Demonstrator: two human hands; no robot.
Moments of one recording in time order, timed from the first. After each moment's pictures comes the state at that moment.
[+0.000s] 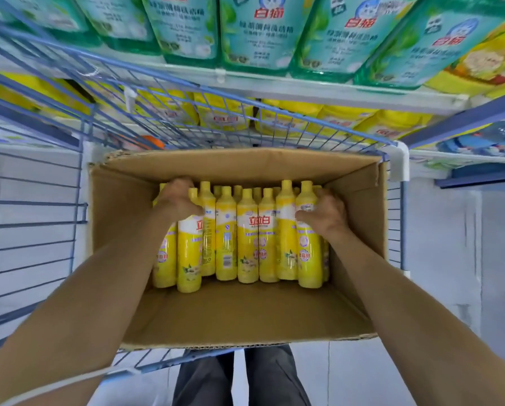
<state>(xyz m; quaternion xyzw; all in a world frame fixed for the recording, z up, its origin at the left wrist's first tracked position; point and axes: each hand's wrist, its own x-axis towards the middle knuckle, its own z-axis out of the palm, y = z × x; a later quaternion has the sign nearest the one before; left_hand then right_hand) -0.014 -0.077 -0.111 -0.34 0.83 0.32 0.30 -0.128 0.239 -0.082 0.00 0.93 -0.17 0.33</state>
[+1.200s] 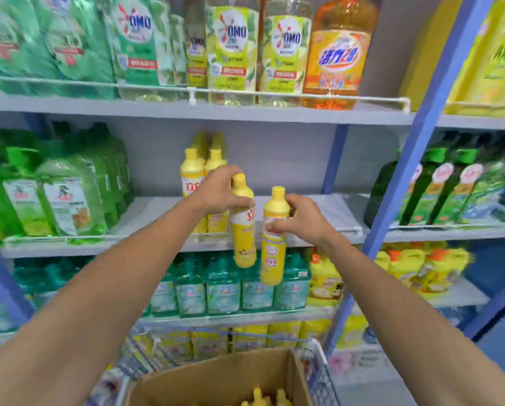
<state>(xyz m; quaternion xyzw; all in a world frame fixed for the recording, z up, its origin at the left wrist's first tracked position) -0.158 -0.022 0.505 0.04 0.92 0.34 -0.20 -0.226 0.212 0.449 -0.29 0.85 -0.44 -0.03</state>
